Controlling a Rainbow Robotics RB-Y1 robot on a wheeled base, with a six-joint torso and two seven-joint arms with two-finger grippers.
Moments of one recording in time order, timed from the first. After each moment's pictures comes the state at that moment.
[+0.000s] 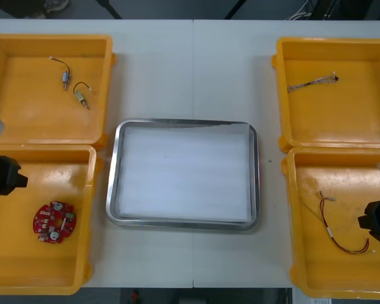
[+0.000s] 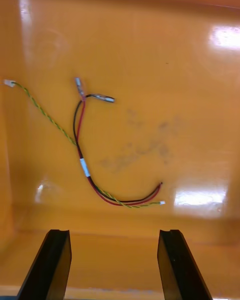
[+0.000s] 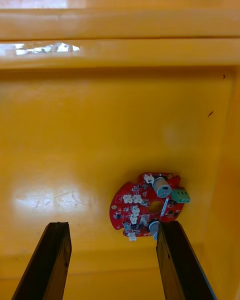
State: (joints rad) right arm 0.14 -0.67 -0.25 -2.43 -0.73 1.84 1.34; left arm -0.01 0.95 0.19 -2.17 0.95 1.64 -1.18
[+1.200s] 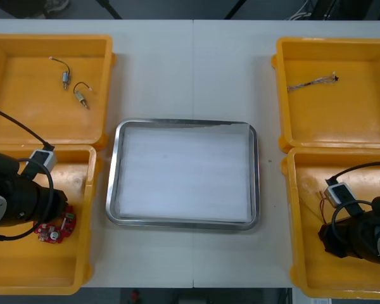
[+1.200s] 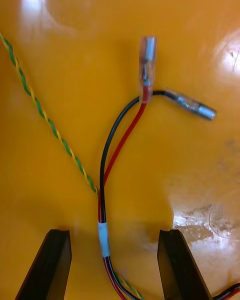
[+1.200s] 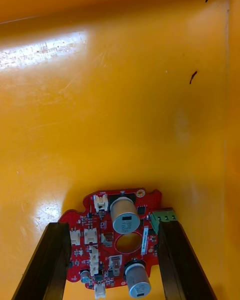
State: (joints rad) right arm 0.23 -0.70 0.11 -2.17 -0.48 1.34 1.47; left arm 0.03 0.88 -0.15 -2.18 0.63 1.43 -1.17
